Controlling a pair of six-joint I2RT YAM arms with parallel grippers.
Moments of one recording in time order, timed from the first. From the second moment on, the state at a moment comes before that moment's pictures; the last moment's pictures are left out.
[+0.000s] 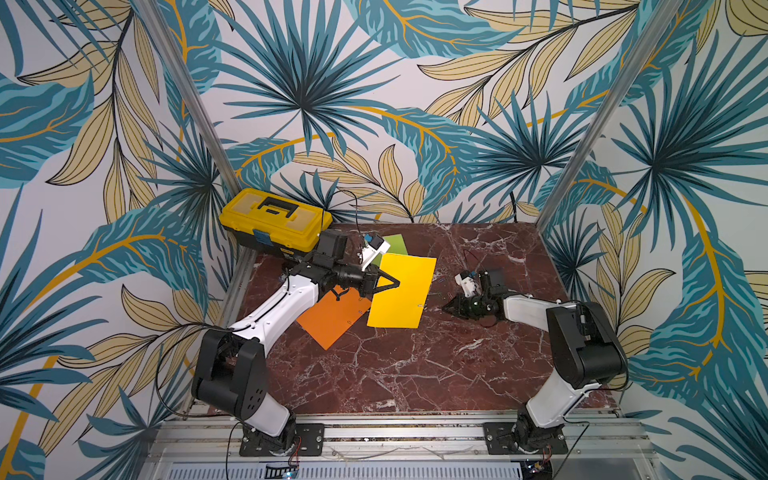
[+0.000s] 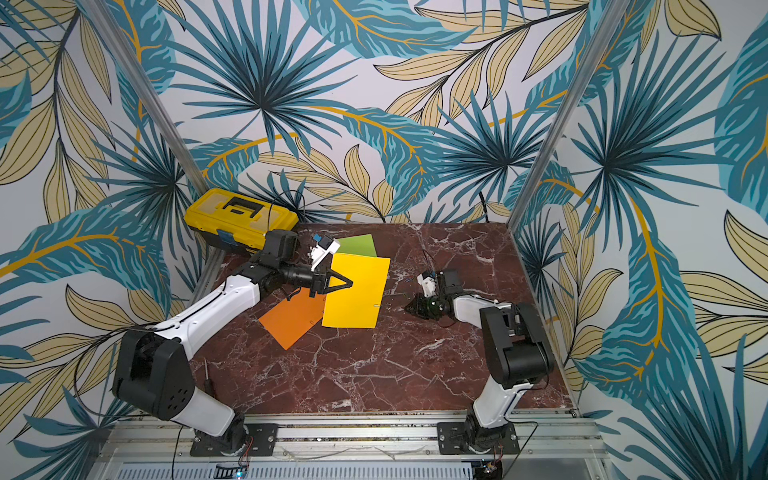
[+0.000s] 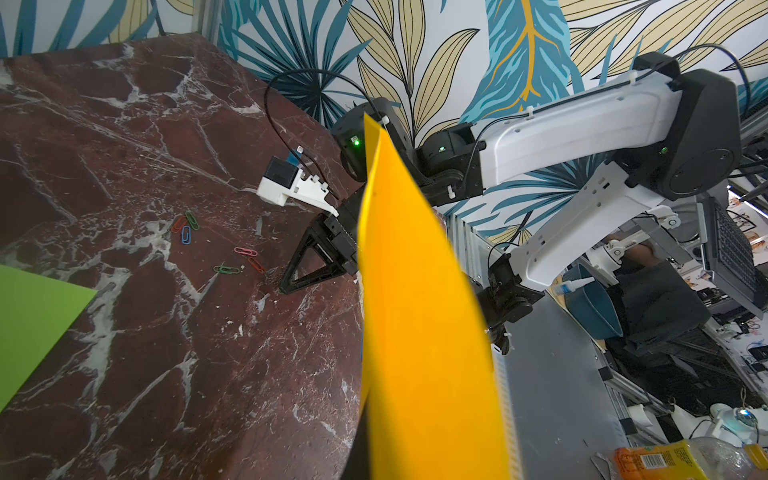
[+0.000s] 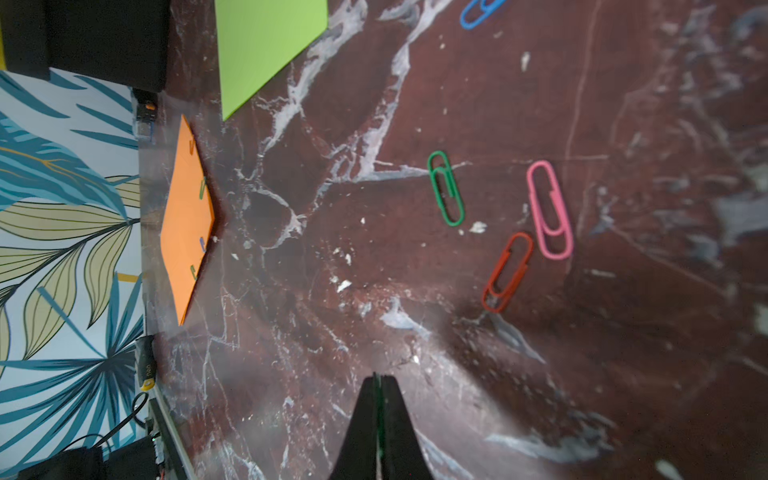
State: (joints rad) left arm -0.35 1.55 1.21 -0.31 1.10 0.01; right arm 0.14 1.74 0.85 -0.12 -0.59 0.37
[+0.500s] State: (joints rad) left arm -0.35 1.55 1.21 -0.31 1.08 0.01; right arm 0.14 1.77 0.88 -0.14 -0.50 0.39
